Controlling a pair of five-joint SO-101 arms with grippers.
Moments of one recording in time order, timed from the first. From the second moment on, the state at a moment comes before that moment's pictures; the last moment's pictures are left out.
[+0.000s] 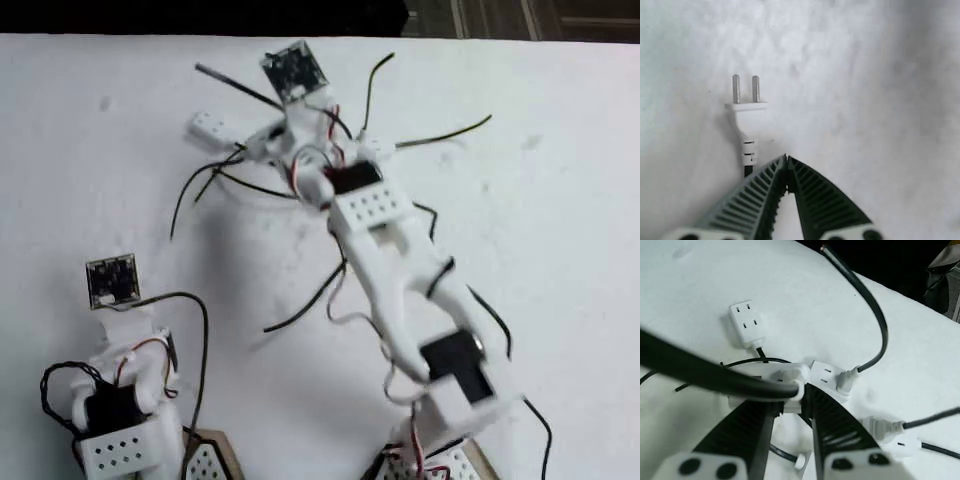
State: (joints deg) left arm -21.5 -103.6 97.2 74.0 -1.9; right arm -25.4 10.3 2.8 31.2 10.2
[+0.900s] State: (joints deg) left arm -21.5 -103.6 97.2 74.0 -1.9; right arm -11.4 35.3 -30.4 41.6 5.3
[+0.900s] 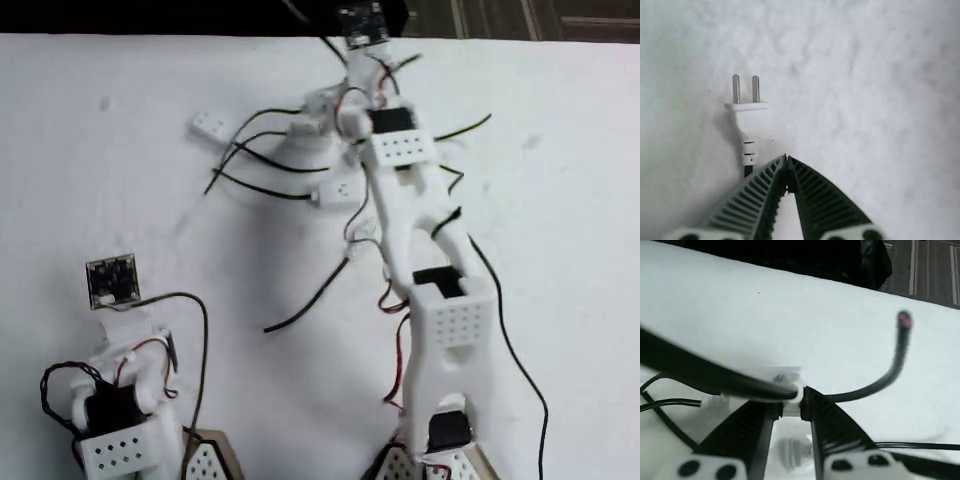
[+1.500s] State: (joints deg) left arm -21.5 -103.6 97.2 74.0 -1.9; right arm 0.2 43.7 -35.2 42.2 8.9
